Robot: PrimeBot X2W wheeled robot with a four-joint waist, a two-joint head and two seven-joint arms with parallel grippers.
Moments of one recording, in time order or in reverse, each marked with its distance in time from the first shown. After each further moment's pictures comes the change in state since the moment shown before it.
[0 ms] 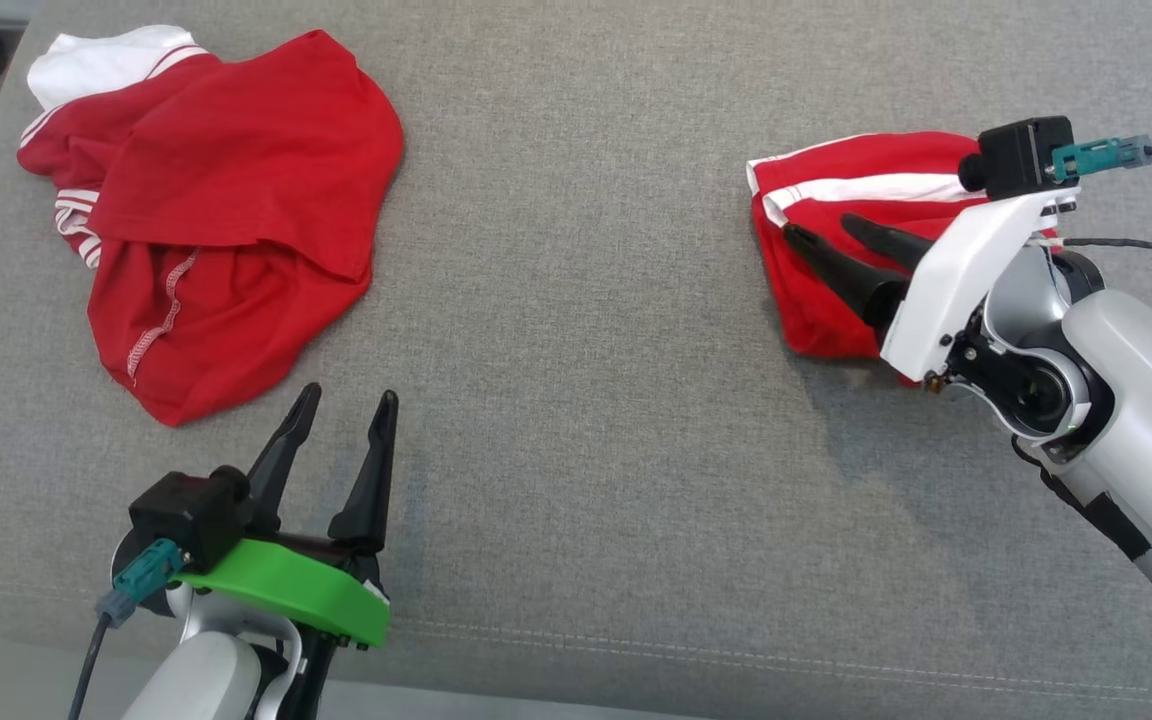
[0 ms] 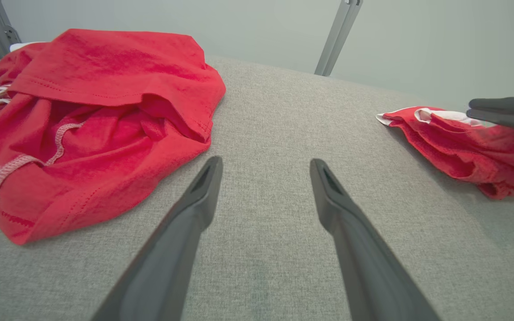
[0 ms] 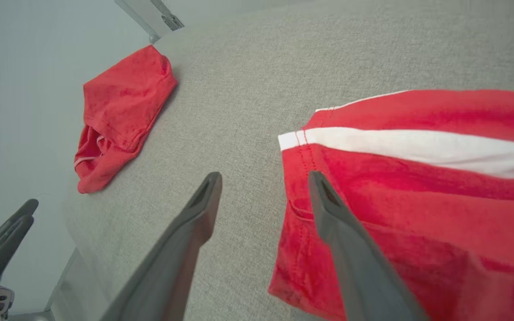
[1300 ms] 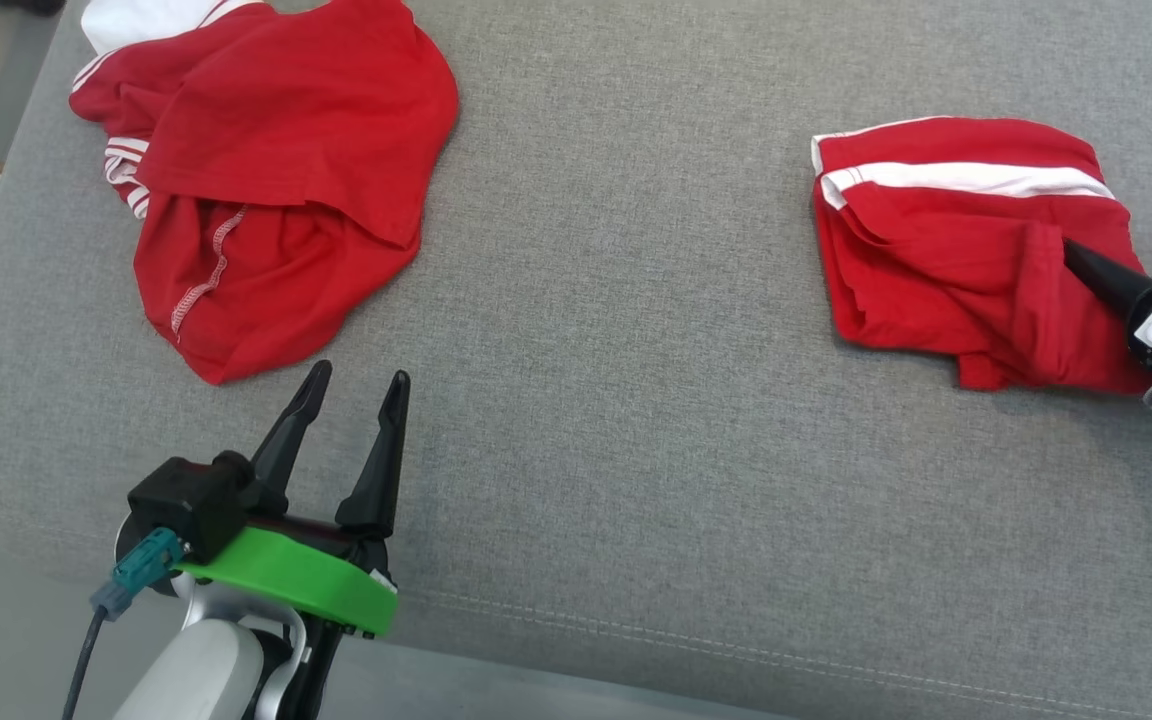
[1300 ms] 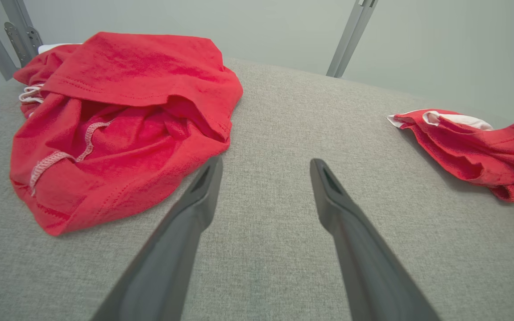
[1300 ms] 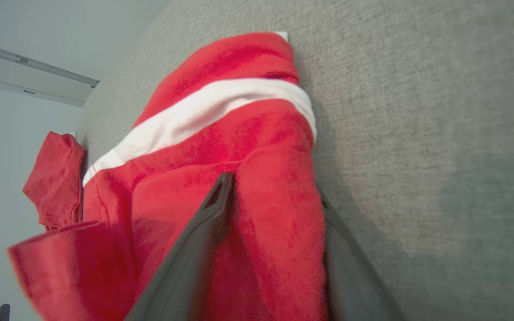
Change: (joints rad) left arm -0.015 0.001 -0.007 -0.045 0.004 -0.007 0.006; right arm 0.145 -0.164 -0.259 0.199 0.314 0.044 0.032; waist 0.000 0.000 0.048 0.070
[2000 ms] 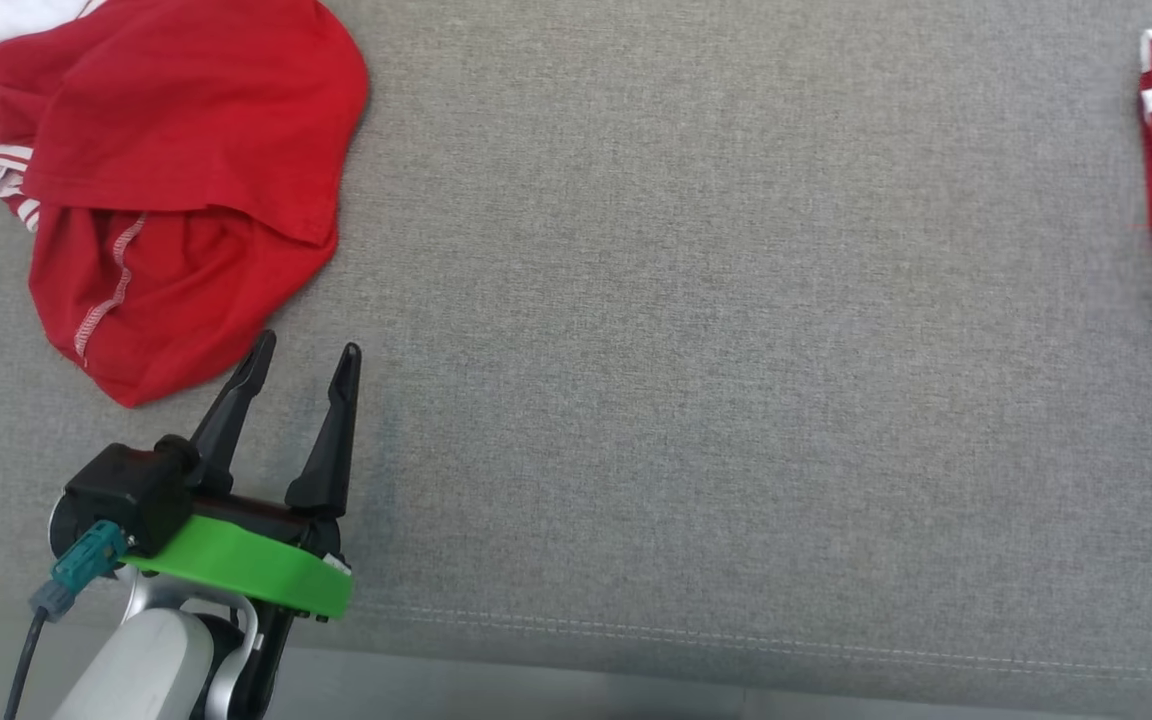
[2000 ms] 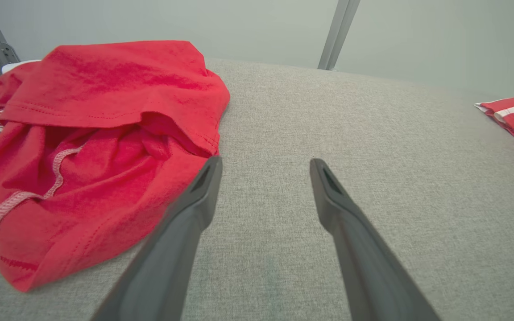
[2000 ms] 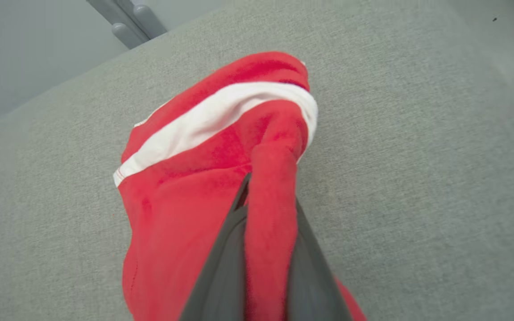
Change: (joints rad) left arm 0.001 0.054 0.055 -0.062 0.035 0.013 0.008; right arm -0.097 -0.298 -0.059 0.093 -0.126 -0.065 0.024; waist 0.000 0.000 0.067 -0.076
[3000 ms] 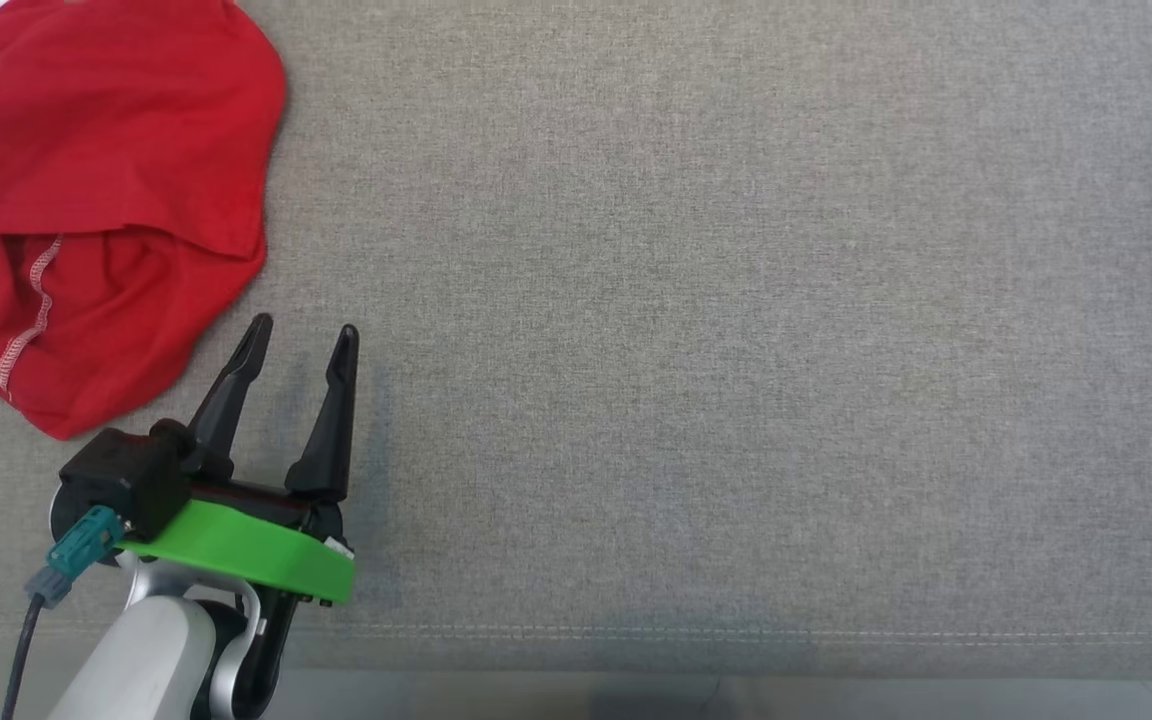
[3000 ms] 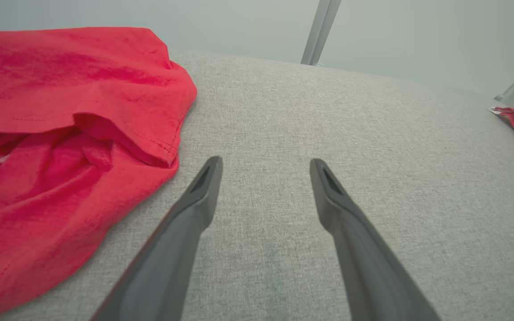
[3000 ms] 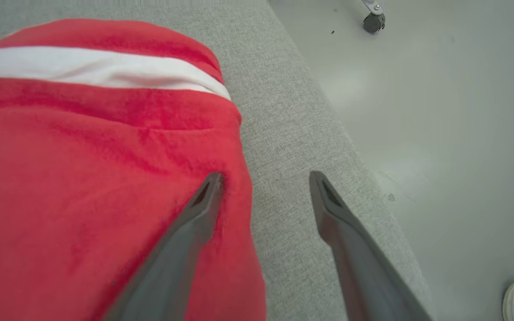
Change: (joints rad) left arm -0.015 -0.010 0.018 -0.017 -0.002 0.006 0.017; right arm -0.006 0.035 0.057 0.268 -0.214 -0.054 -0.186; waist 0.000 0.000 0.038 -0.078
